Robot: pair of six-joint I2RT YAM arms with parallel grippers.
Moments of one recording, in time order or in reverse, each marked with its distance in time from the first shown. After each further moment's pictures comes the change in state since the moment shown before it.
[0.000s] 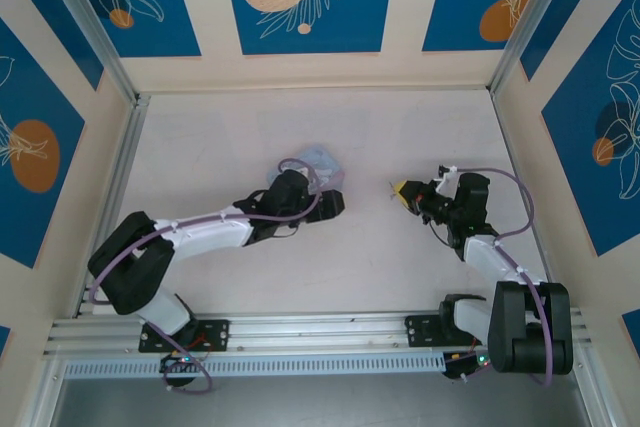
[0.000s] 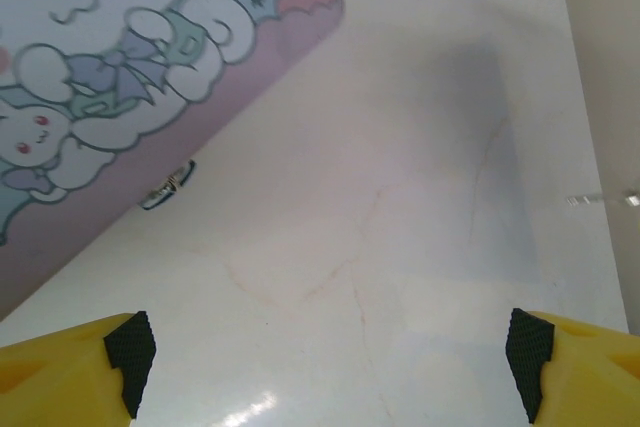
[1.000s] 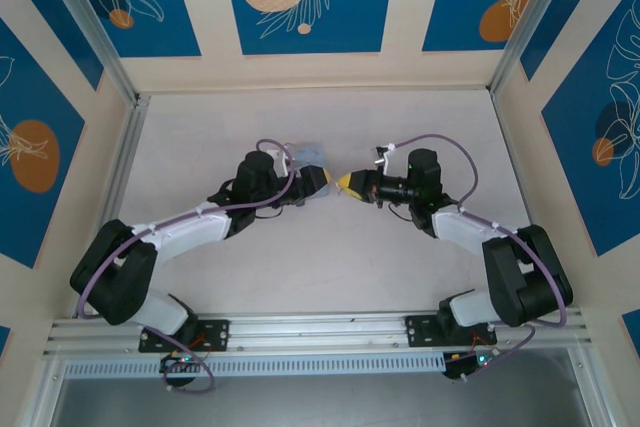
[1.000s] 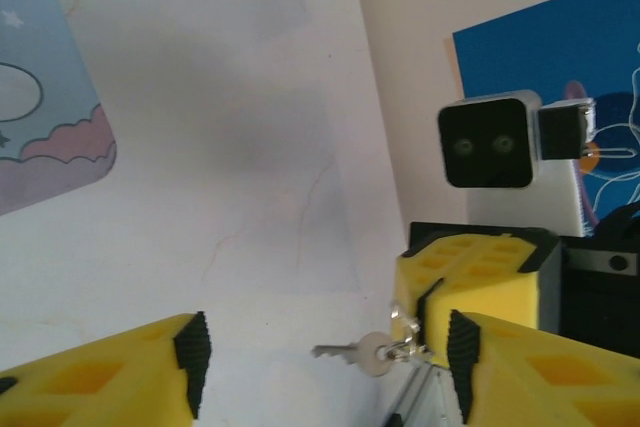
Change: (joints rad) left arm 0.155 -0.085 -0.050 0.264 0.346 -0.145; right arm 0.387 0.284 0.224 0.230 -0.092 0.067
